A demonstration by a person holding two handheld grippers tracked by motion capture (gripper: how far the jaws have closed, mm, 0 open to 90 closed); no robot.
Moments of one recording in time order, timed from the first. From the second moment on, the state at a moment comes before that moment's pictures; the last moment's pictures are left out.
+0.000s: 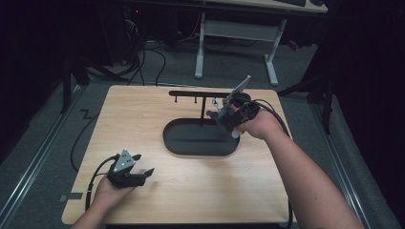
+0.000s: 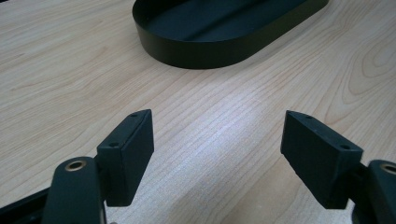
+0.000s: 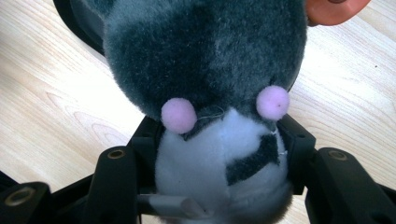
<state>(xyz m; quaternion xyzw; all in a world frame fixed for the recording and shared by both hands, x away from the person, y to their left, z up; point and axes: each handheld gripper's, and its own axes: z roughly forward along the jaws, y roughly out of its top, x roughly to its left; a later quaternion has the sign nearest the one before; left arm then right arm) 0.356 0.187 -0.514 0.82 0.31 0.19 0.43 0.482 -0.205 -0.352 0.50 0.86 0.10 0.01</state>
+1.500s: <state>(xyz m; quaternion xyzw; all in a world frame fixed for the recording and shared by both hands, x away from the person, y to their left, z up) 0.355 0.186 -0.515 0.83 0.31 0.18 0.43 0.505 -0.178 -0.398 0.51 0.85 0.13 0.02</state>
